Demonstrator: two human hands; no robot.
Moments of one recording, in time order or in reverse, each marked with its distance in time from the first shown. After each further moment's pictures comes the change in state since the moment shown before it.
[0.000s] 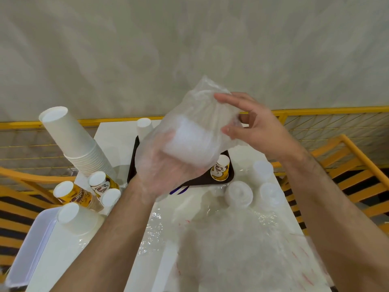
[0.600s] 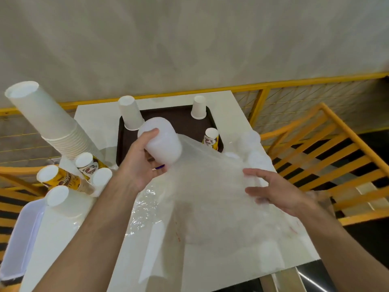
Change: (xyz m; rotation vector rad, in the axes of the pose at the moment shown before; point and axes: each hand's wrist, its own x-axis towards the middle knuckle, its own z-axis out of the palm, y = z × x) left_hand -0.021 -0.019 -0.064 0.314 0.407 -0.015; right_hand -0.184 0.098 0.026 0.162 0.112 0.955
